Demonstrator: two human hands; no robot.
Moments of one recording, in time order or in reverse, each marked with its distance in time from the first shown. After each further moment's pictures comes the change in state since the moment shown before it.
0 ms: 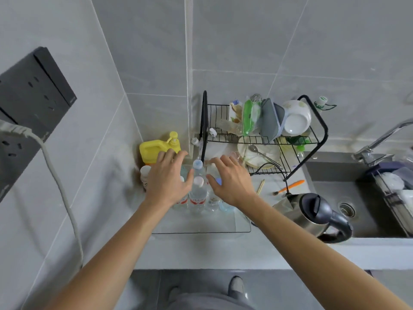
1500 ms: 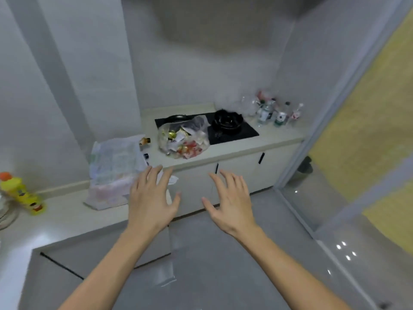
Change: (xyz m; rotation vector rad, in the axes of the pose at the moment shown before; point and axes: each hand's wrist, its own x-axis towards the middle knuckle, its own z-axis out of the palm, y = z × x) left_hand -0.421 1.110 0.140 -0.563 -0.576 1.708; right_hand -0.929 0.465 -0.324 -0.393 0.610 1.930
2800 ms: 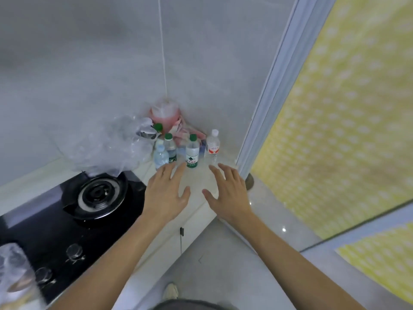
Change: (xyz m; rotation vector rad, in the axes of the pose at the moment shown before) left_hand 0.679 0.469 0.434 -0.152 -0.264 0.478; right_hand 0.496 0.677 0.011 -0.072 0.038 0.453
